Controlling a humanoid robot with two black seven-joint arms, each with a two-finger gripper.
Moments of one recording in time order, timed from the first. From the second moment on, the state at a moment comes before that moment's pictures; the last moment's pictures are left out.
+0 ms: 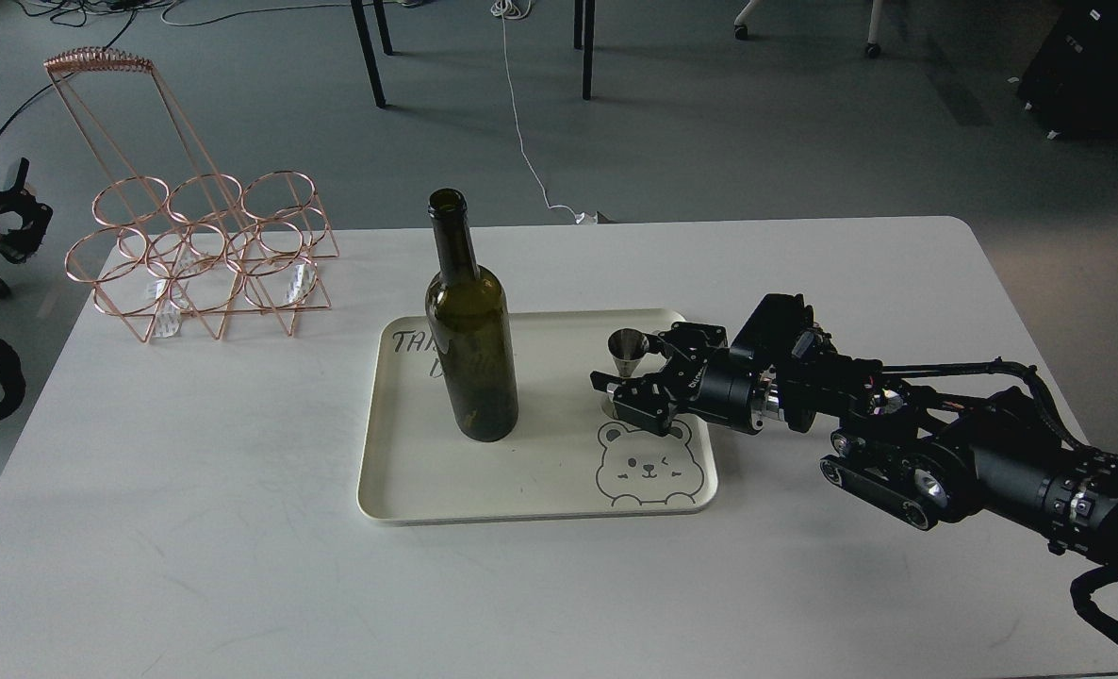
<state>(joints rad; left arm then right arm) -0.68 0.69 -0.67 -0.59 -0.38 -0.42 -0.41 0.89 -0.21 -0.02 0.72 -1.74 -0.33 0.49</state>
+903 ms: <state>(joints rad) -0.68 0.69 -0.68 -0.58 -0.38 -0.42 -0.40 0.91 -0.20 -0.07 0.68 -1.74 -0.37 0.49</state>
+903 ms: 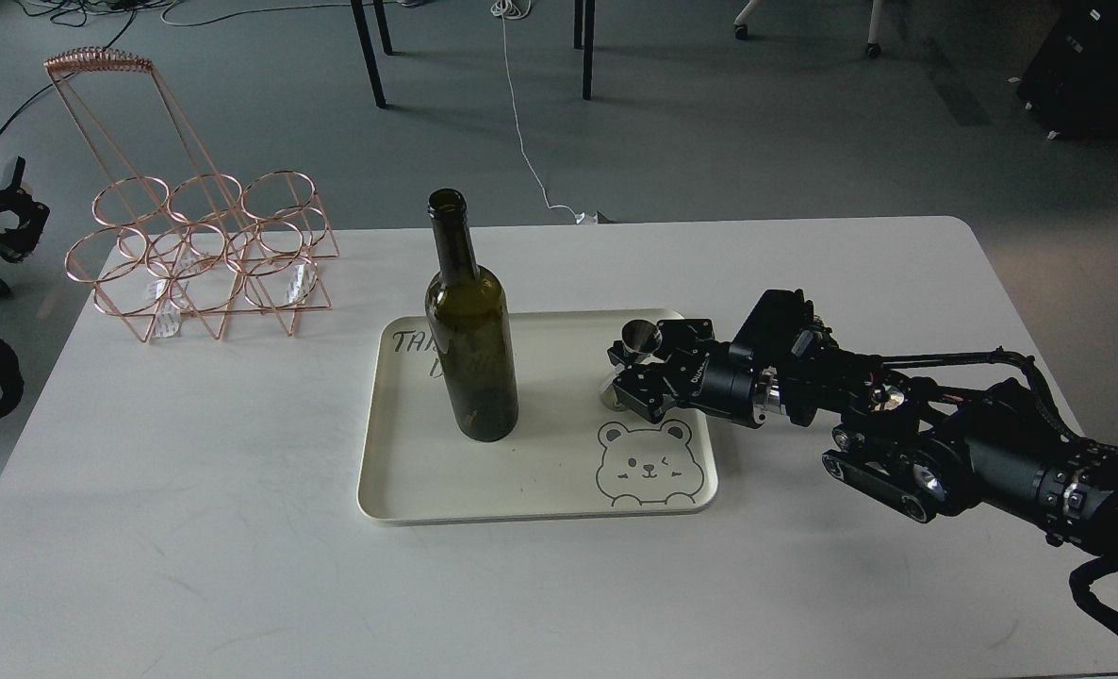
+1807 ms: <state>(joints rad) -0.68 0.72 -0.68 -0.59 -0.39 -0.43 -0.40 0.94 -0.58 0.08 0.86 -1.67 -0.48 0.49</state>
